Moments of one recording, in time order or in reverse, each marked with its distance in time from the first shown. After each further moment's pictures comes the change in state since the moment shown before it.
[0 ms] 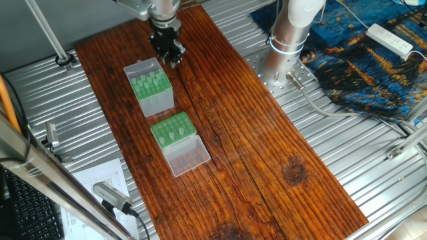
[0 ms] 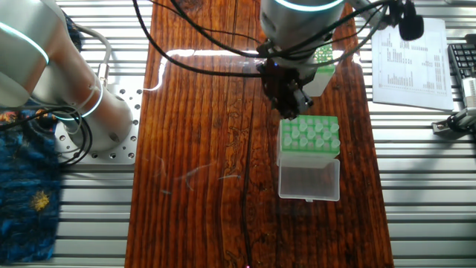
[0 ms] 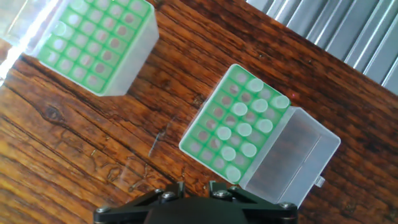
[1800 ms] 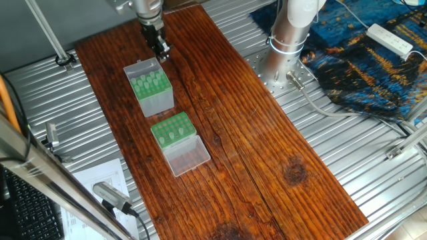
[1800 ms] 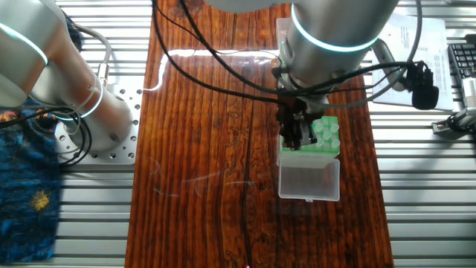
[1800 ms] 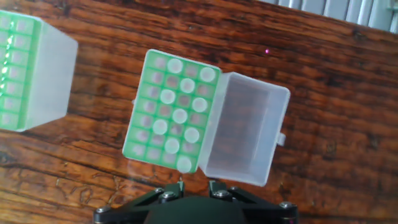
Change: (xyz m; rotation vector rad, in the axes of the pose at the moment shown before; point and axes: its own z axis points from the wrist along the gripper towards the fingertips) arm 0.014 -0.047 0.018 -0.015 0.039 0.284
